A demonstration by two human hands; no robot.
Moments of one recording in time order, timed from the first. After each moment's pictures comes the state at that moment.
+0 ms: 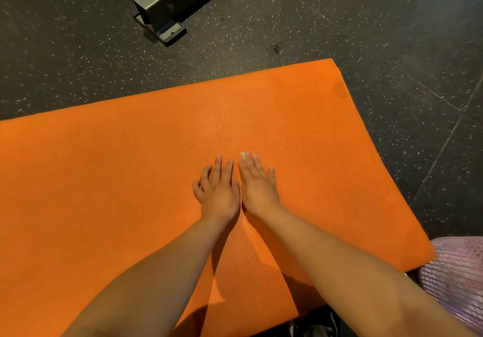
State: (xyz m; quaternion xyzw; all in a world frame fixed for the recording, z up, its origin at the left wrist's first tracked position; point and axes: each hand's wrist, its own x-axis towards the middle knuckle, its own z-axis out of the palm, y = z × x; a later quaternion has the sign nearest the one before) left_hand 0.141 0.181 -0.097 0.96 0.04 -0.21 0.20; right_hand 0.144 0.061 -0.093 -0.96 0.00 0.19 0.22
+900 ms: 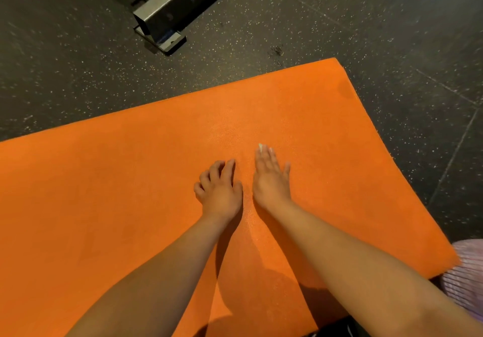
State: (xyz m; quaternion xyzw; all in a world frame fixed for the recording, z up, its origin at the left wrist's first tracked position) left_hand 0.166 0.190 -0.094 0.97 0.04 -0.17 0.19; right_hand 0.173 0.052 -0.099 -0.96 0.07 0.16 0.20
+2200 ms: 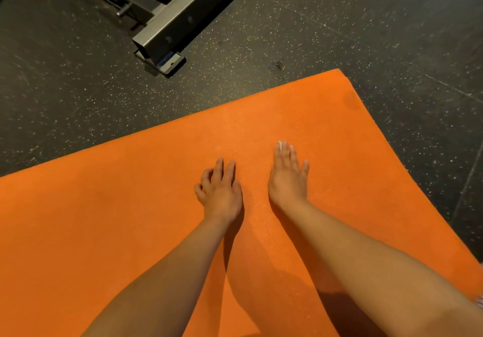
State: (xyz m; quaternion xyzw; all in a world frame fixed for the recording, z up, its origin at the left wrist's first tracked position) left_hand 0.223 0.194 -0.104 0.97 0.03 -0.18 0.17; right_hand 0.225 0.028 -0.109 -0.97 0.16 0.11 0.16
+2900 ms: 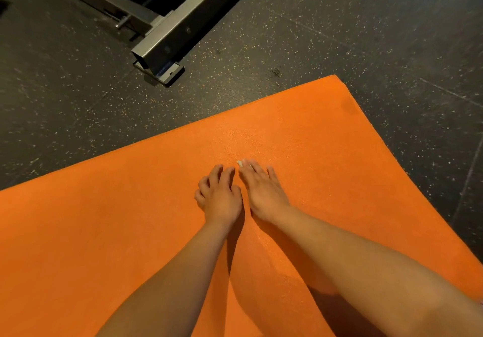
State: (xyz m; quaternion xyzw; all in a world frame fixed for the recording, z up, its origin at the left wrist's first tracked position) left_hand 0.233 0.192 -0.094 0.96 0.06 -0.15 0.21; right_hand 0.226 0.062 -0.099 -0.96 -0.06 0.17 0.23
